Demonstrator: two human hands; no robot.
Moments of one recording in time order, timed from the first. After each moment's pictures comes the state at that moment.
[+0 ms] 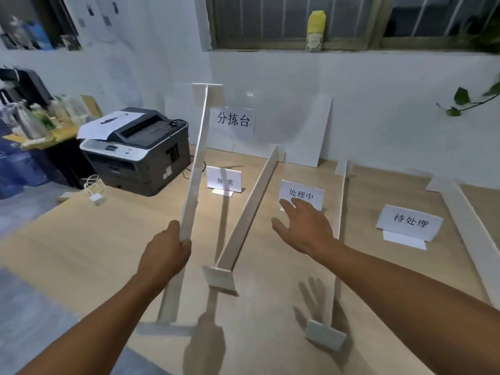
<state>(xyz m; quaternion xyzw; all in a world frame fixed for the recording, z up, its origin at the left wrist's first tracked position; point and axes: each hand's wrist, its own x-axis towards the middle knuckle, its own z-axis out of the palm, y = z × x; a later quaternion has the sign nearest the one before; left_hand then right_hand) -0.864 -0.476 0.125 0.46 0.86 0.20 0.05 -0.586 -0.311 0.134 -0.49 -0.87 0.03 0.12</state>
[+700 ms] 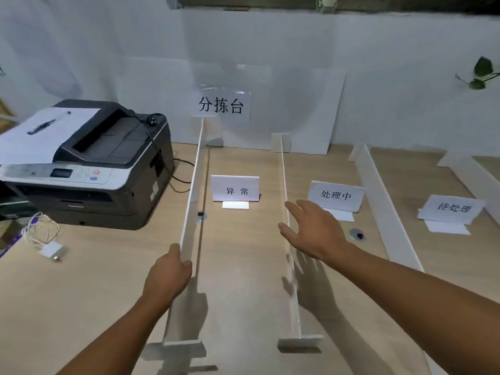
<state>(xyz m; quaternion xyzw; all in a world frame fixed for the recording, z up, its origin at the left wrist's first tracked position) -1.150 -0.315 0.020 0.52 0.82 0.15 0.19 -0.825 -0.219 0.097 -0.59 -0.81 0.04 0.07</state>
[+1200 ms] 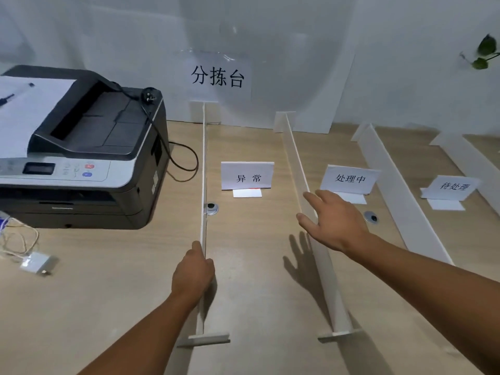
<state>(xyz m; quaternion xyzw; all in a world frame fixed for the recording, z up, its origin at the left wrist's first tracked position) -1.209 -0.264 -0.045 0.54 0.79 0.12 0.27 -0.904 -0.201 0.086 -0.65 -0.76 0.01 0.00</state>
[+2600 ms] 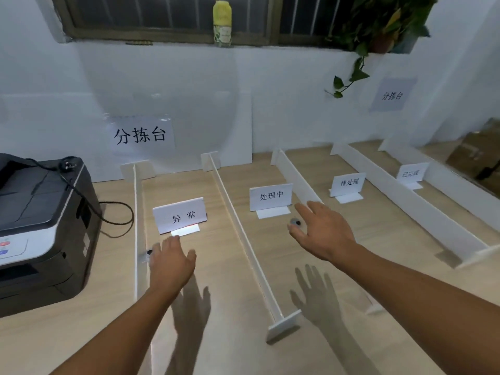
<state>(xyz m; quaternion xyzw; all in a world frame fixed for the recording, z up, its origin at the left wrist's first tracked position) -1.113 -0.235 0.050 0.69 0.69 0.16 0.14 -0.783 -0.313 0.165 -0.75 -0.66 -0.04 0.03</state>
